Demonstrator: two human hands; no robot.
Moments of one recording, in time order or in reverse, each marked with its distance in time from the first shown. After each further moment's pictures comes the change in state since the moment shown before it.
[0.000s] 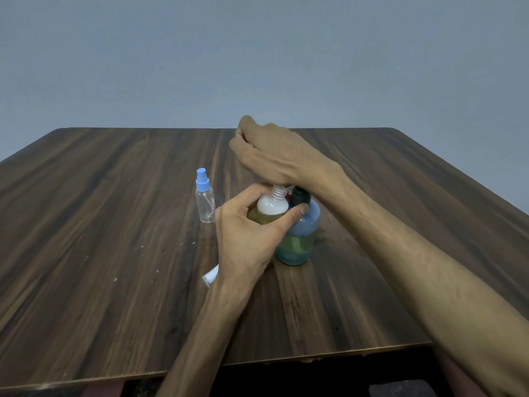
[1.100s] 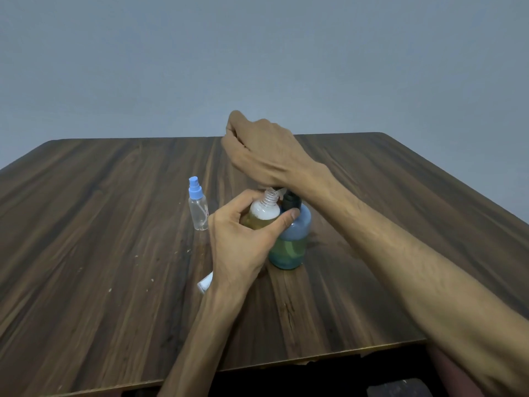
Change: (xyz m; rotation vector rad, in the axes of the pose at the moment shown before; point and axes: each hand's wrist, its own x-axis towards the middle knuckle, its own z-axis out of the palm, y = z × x) left_hand 0.000 -0.001 -0.001 0.021 -0.006 0.026; right_hand -0.001 -0.004 -0.001 -0.041 0.171 -0.022
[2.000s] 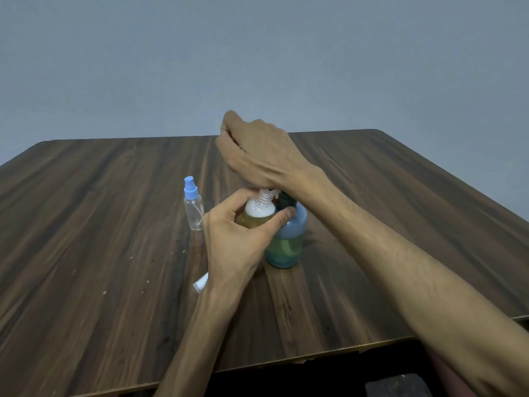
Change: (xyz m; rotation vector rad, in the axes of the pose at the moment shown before) left_hand 0.001 0.000 0.000 0.009 -0.008 0.025; right_hand -0.001 0.004 0.002 0.032 0.029 -0.013
